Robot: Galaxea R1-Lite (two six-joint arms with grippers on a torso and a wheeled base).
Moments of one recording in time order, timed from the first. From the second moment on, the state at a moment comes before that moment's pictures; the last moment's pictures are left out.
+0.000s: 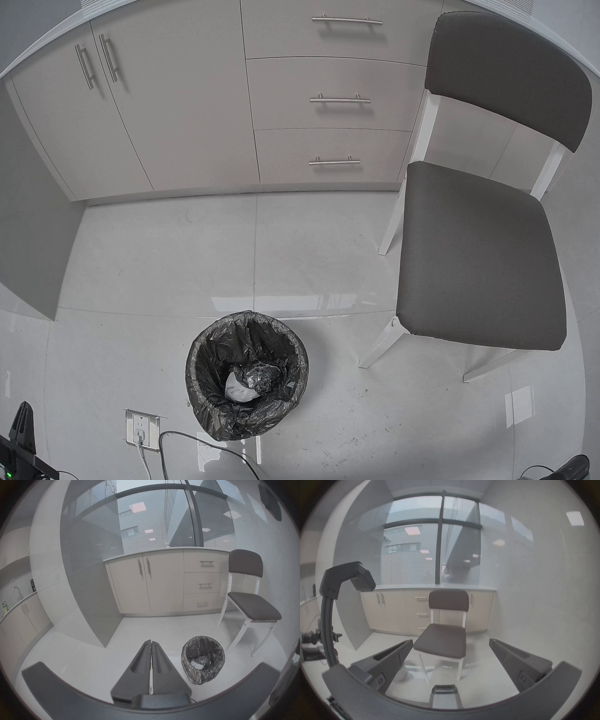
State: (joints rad) left arm 0.00 0.03 -0.07 0.04 0.15 0.04; right arm -0.02 0.03 -1.59 1.33 -0.09 -0.03
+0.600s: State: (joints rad) left arm 0.00 0.01 -0.03 0.04 0.04 0.08; right arm 0.00 0.01 -1.63 1.38 -0.16 0.05
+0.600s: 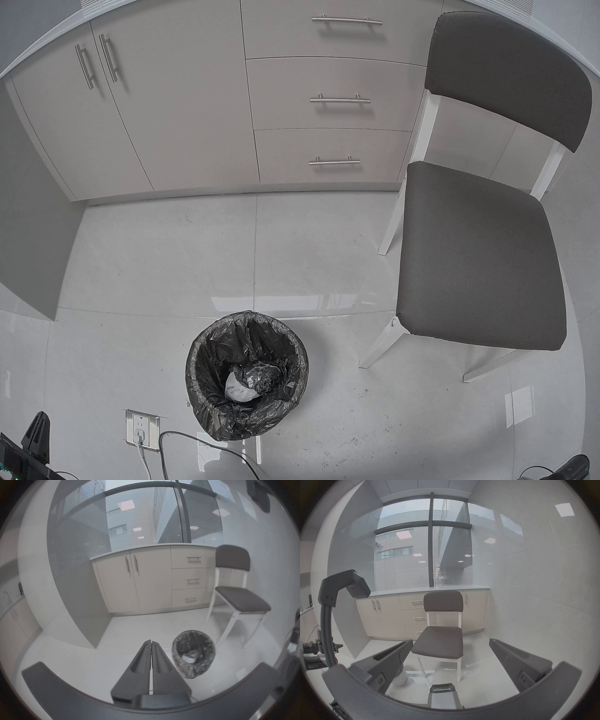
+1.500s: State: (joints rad) left arm 0.00 0.01 -0.02 0.01 0.04 -0.05; right arm 0.00 0.01 -1.89 1.53 -0.21 -0.07
